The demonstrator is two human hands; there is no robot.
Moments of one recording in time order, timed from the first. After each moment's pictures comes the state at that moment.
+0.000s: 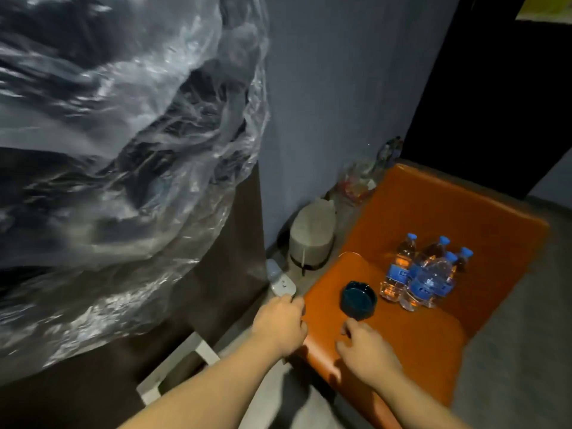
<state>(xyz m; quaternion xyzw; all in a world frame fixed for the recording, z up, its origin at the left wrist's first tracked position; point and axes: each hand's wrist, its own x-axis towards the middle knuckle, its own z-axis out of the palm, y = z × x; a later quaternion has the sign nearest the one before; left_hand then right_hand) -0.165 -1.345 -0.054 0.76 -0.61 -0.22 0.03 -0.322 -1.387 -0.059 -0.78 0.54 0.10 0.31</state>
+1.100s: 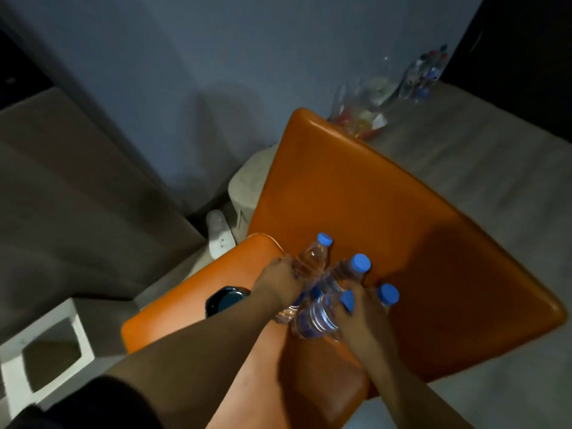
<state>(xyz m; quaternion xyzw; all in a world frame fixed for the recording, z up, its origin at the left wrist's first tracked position) -0.374 -1.738 -0.208 0.84 -0.35 -0.39 0.13 -0.534 -1.776 -0.202 -0.84 0.48 -0.04 0.27</state>
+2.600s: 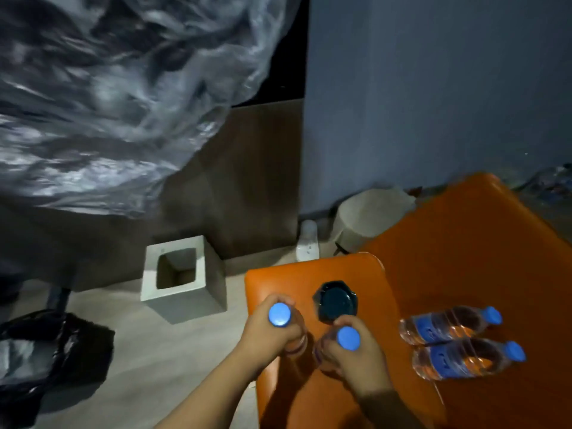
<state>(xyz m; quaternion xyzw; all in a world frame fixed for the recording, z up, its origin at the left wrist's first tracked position) -0.358 -1.445 -0.118 0.76 -0.02 -0.35 0.55 -0.457 -1.573 -0.134 -0.69 0.41 0.03 0.60</state>
